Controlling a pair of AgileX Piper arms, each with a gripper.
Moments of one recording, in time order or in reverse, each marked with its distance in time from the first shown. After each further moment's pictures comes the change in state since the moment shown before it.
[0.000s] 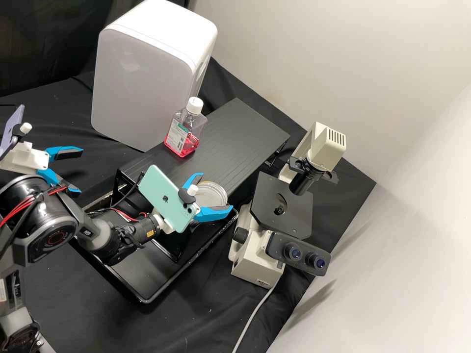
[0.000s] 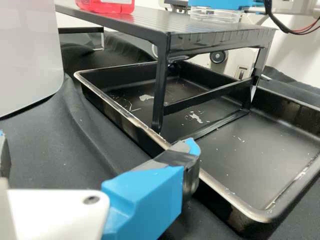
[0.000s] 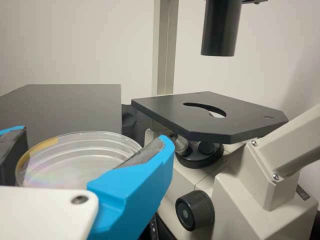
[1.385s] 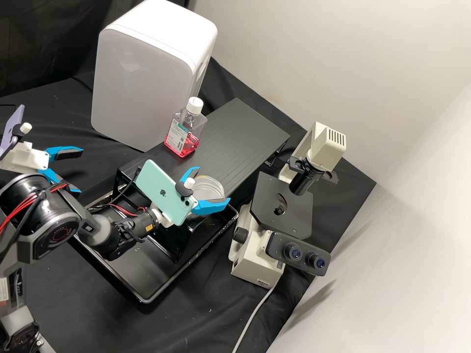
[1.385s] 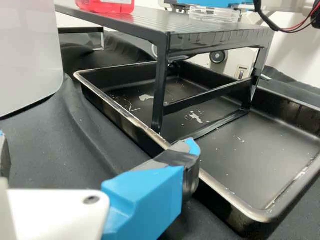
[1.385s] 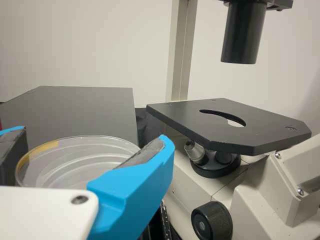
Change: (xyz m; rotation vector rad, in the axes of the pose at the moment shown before) left arm 0.000 0.000 0.000 0.000 0.001 0.000; right arm 0.006 -0.009 -0.010 -0.019 0.032 -0.012
